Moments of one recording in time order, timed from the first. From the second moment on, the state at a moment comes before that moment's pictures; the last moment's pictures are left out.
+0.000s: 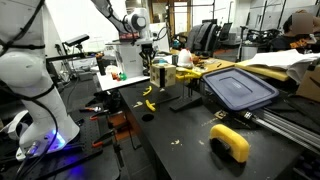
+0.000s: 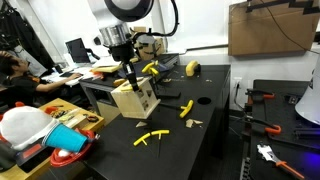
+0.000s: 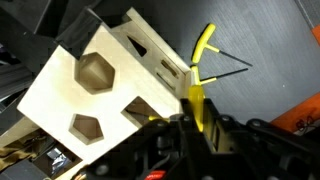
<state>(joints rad) 0.16 0.30 0.24 -1.90 -0.15 2.23 -0.39</state>
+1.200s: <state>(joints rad) 0.18 0.36 0.26 -1.89 -0.08 2.15 -0.54</state>
